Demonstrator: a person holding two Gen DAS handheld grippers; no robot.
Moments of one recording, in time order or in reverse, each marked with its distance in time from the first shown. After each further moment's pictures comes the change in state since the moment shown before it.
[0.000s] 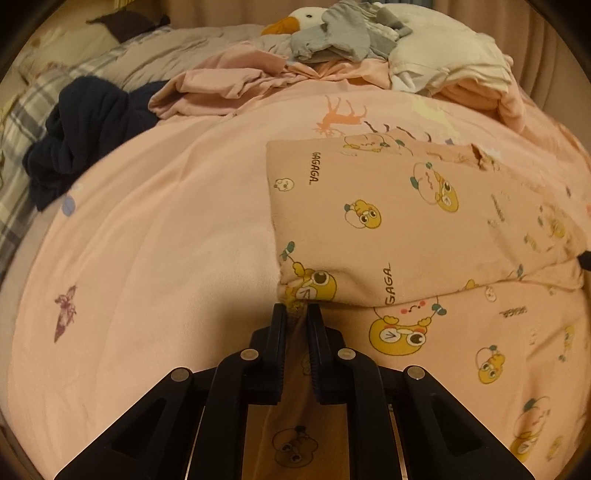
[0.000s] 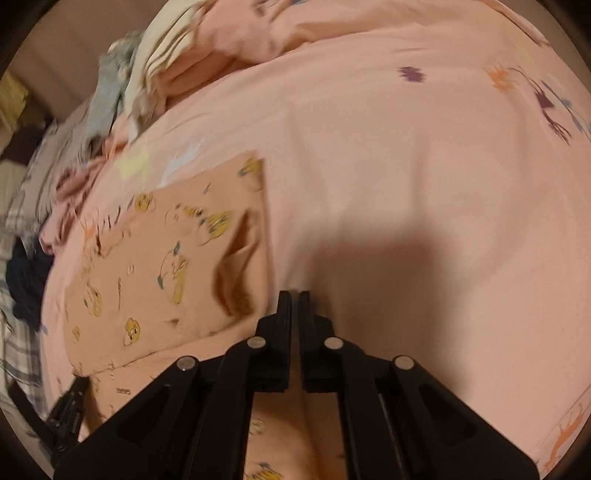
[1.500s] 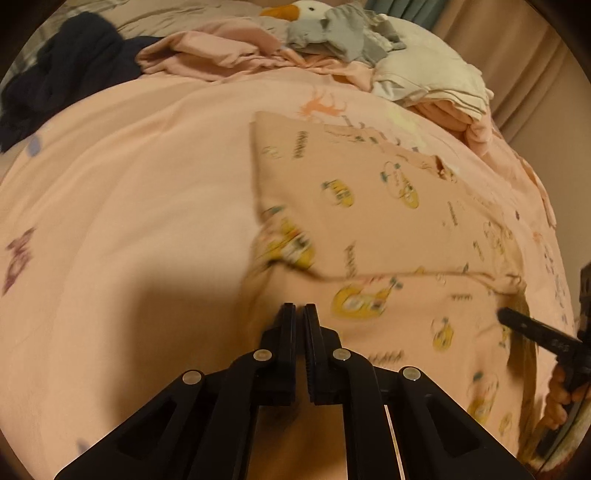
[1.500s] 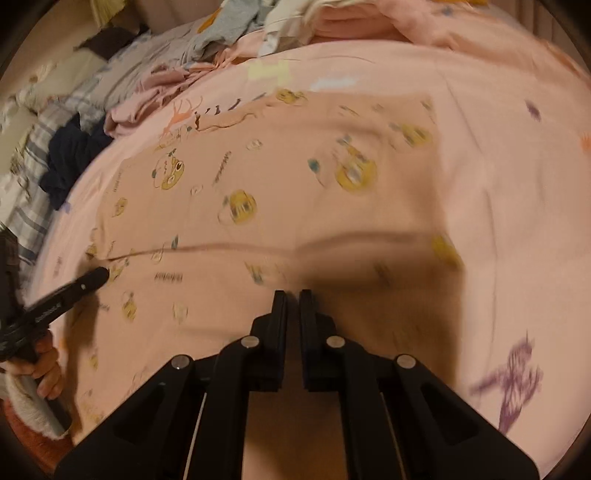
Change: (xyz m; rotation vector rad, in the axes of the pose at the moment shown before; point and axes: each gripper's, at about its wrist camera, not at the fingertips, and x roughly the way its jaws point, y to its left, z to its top) left arm -0.009 0.023 -0.020 -0.113 0.061 -0.252; right arm 0.002 0.064 -0.089 -0.332 0.088 0.197
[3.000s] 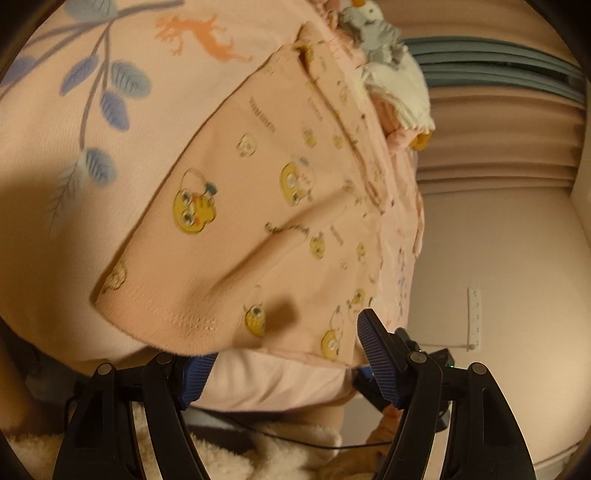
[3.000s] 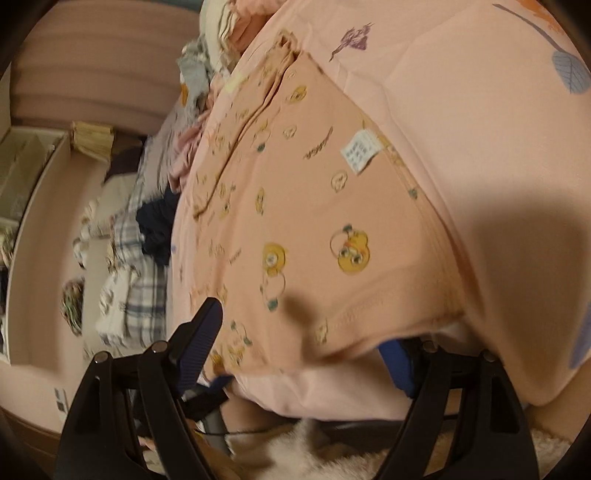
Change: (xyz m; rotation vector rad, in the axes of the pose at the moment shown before) left arm -0.084 0.017 -0.199 -0.498 0.122 -0.624; right arm -0.090 -0.023 -0.218 0.579 -0.094 0.410
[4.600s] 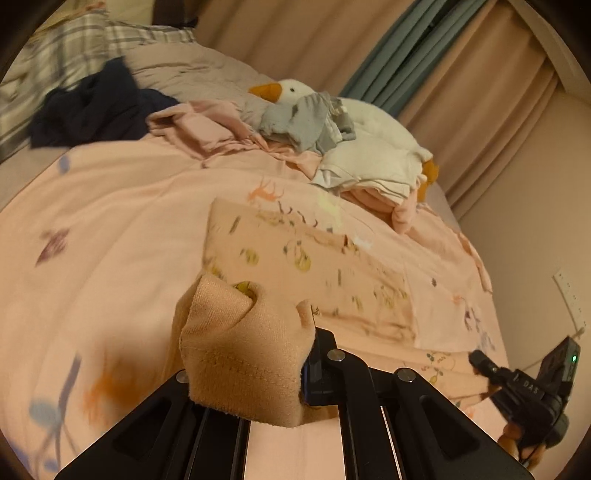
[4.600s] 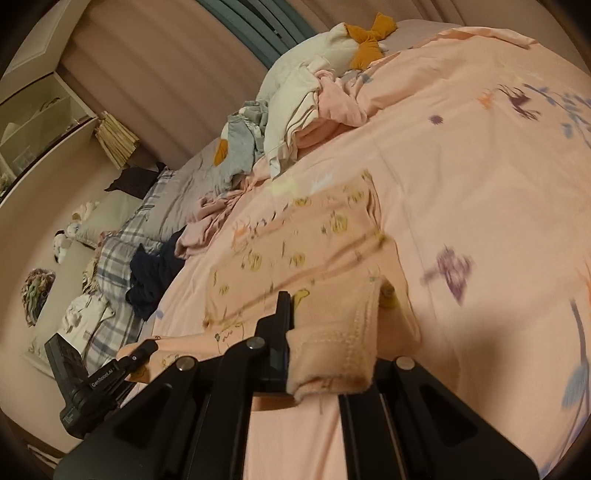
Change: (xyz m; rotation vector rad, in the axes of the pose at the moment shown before) left arm 0.033 -0.145 0.137 0.479 -0.362 0.356; right arm -0.005 0.116 0.130 -0.374 -0.284 -0.146
